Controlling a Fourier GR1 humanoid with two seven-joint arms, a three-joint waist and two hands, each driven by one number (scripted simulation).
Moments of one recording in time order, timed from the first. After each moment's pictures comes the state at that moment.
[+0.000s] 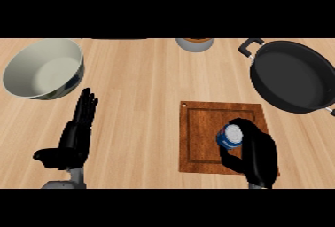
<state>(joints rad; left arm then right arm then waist) -0.02 0.06 -0.08 -1.57 0.02 0.18 -0.12 0.07 -0.05 0.29 -1.64 1.28 -0.34 0.41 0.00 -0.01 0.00</state>
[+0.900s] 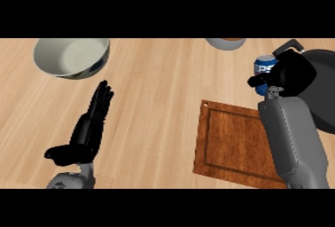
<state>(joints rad) -0.08 0.05 -0.15 -1.58 0.01 0.12 -0.12 -0.66 -0.13 -0.16 -1.16 1.40 -0.15 0.96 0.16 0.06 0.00</state>
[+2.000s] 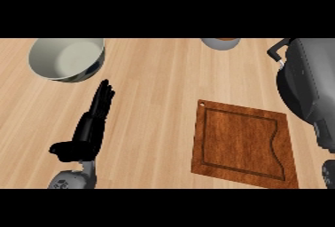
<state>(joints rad) -0.09 0.04 -0.14 -1.56 0.00 0.14 -0.10 -1.14 -0.33 -0.36 -0.60 1.79 -0.16 1.15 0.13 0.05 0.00</state>
